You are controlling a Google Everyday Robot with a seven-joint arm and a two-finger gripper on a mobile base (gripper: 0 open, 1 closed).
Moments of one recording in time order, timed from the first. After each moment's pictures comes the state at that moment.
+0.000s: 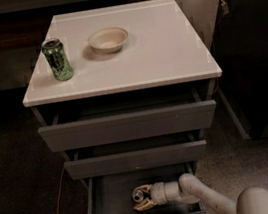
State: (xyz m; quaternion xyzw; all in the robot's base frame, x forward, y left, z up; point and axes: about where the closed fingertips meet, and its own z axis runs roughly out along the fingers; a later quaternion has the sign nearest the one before) arm 0.554 0.027 0.198 -0.53 0.61 0.37 0.46
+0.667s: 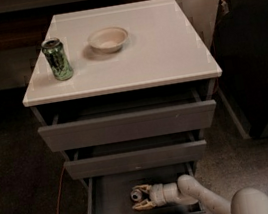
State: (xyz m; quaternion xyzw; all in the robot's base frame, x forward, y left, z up) arm 0.553 0.033 0.182 -0.54 0.60 0.38 0.46
